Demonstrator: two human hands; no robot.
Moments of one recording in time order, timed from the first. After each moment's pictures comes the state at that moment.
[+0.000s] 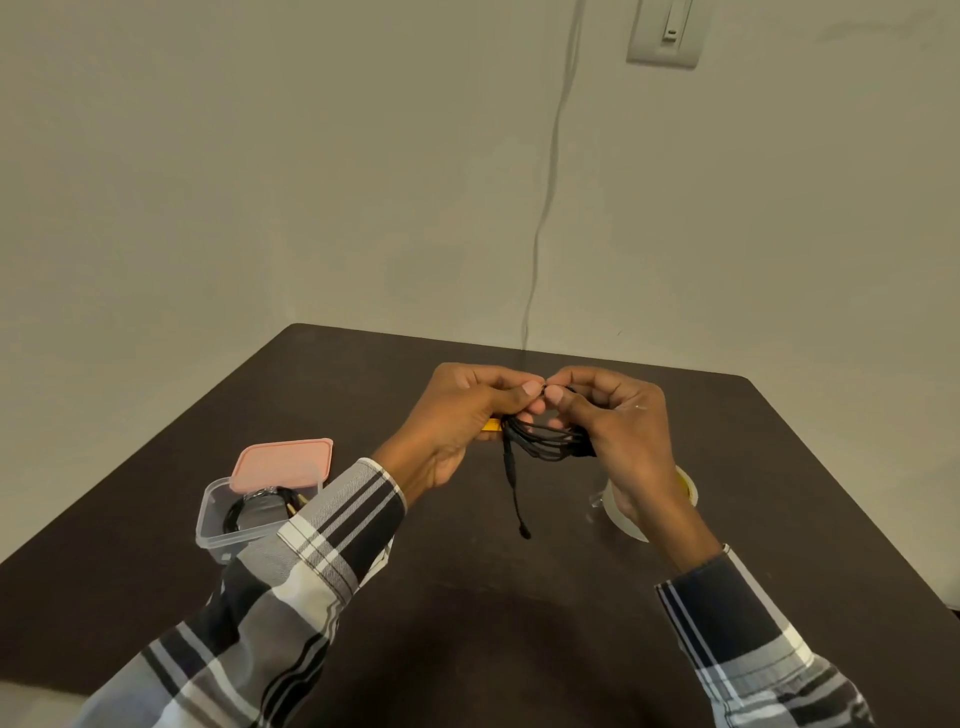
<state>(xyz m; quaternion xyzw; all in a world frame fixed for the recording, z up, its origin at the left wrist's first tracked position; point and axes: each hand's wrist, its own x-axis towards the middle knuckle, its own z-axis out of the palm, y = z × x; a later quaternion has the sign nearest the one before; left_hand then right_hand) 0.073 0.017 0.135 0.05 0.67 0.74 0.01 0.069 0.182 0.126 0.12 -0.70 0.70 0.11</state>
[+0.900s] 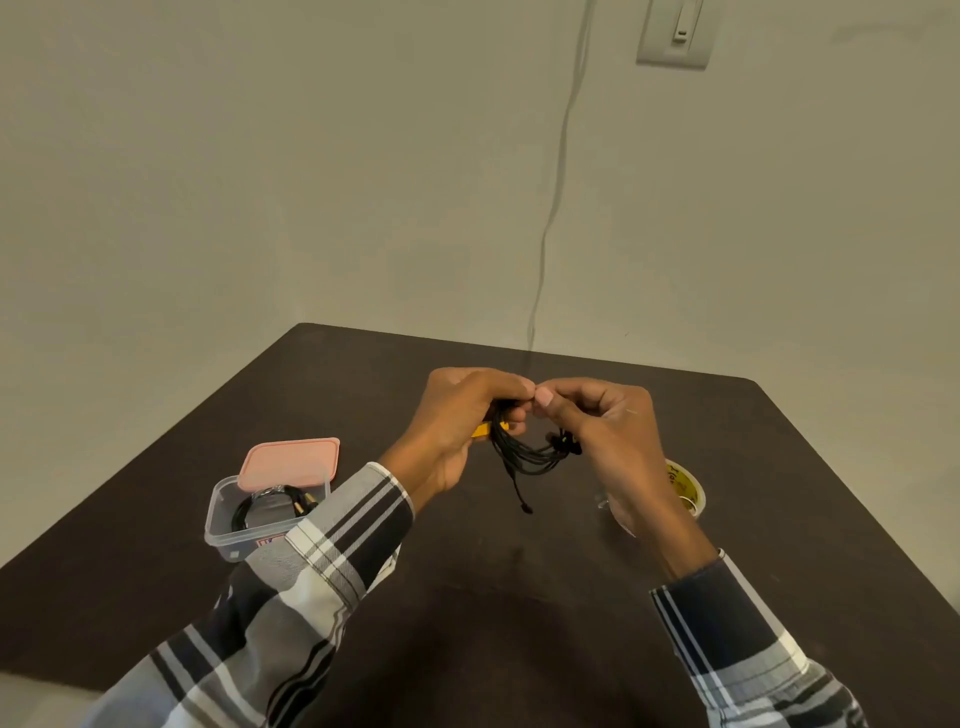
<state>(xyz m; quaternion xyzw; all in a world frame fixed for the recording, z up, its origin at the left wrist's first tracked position) 0.071 0.017 0.131 -0.01 0.62 0.78 -0.03 0.067 0.174 0.121 0.15 -0.72 0.67 0.11</state>
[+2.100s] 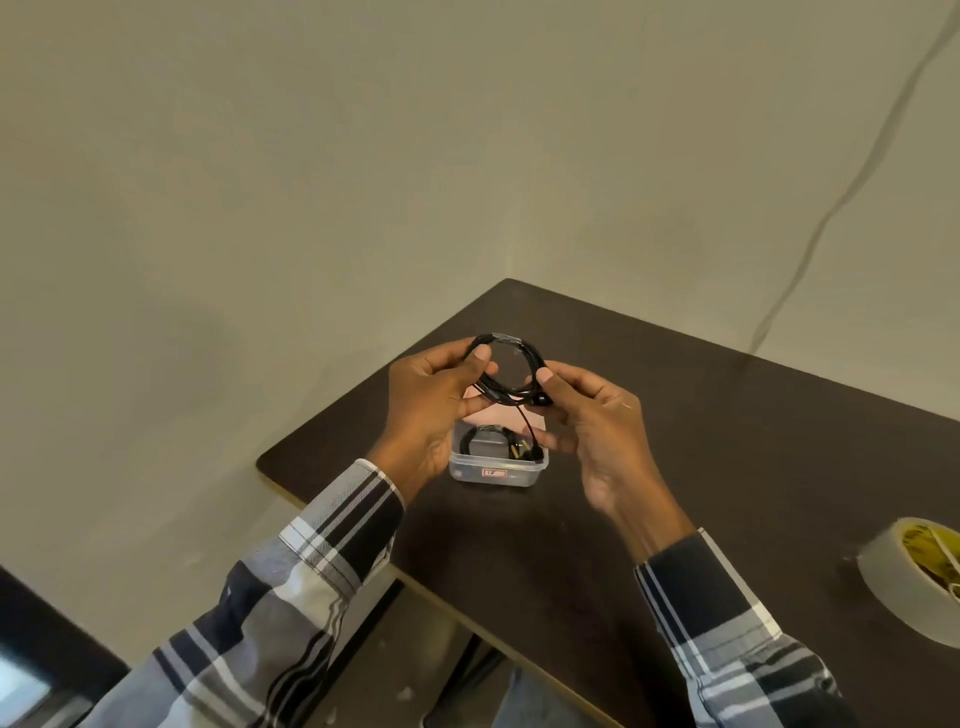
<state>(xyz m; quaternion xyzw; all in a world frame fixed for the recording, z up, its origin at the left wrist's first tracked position) 0.149 -0.154 0.087 -0.19 0.50 0.79 -0.29 0.082 -0.017 0.075 0.12 -0.60 0.77 -0.17</state>
